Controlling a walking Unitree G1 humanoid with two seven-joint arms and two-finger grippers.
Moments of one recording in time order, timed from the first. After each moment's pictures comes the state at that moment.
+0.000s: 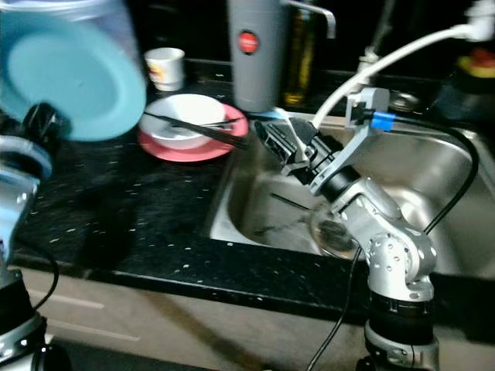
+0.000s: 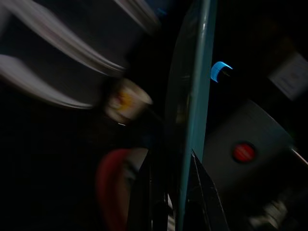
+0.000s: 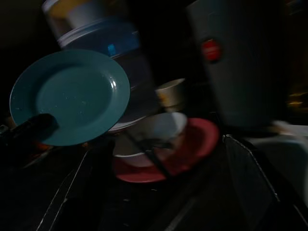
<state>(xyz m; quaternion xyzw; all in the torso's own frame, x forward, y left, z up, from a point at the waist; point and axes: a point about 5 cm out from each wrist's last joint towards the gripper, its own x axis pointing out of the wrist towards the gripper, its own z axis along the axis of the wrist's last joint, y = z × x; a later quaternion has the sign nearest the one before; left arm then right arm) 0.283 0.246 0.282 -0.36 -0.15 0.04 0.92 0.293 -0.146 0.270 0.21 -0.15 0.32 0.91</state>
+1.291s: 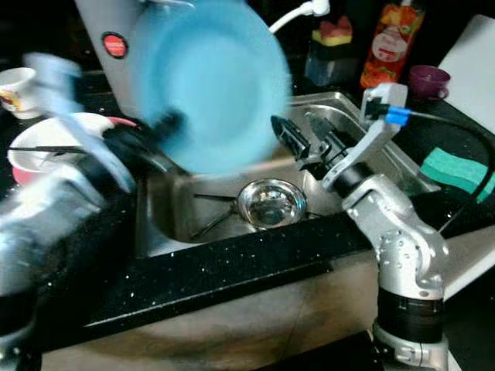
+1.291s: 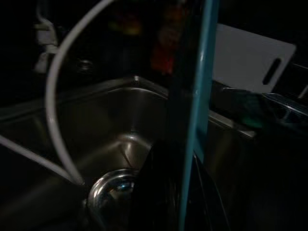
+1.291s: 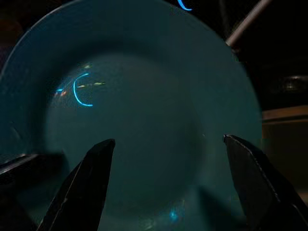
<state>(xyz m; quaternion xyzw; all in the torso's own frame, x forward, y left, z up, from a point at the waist) 0.279 0.123 0.268 -0.11 -0.03 -0.35 0.93 0.296 -0.161 0.271 0.18 -0.15 0.28 0.93</state>
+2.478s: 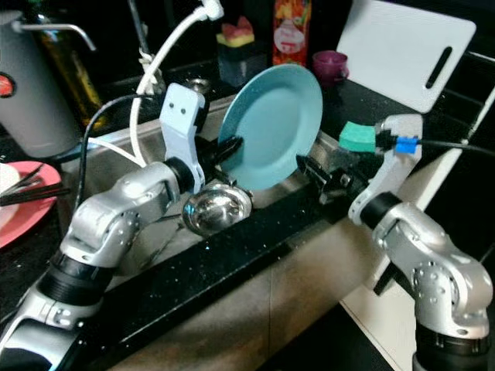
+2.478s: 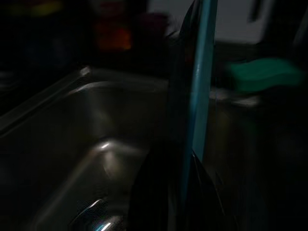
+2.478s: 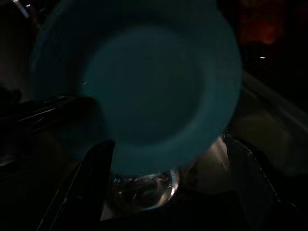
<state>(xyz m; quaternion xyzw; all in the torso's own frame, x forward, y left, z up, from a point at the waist) 0.331 0.081 0.240 0.01 -0.01 -0.28 0.96 0.270 -0.188 0.252 0.10 -0.08 0.24 0.96</state>
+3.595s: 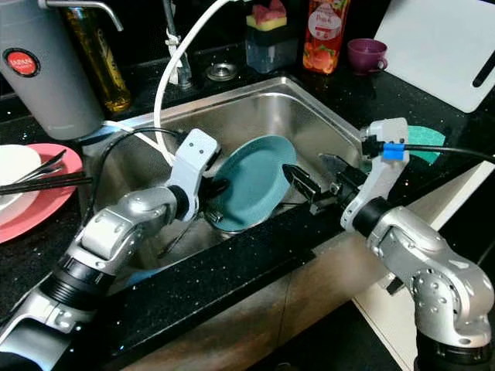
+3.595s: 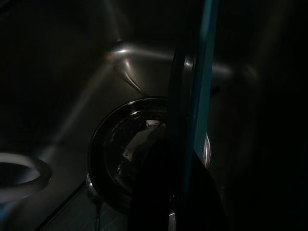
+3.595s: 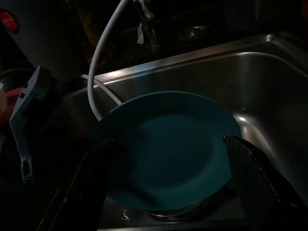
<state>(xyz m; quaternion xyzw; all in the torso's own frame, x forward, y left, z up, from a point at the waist) 0.331 0.091 0.183 0.12 0.13 -0.31 0.94 0.262 -0.177 0.249 0.09 -0.06 0.27 0.96</state>
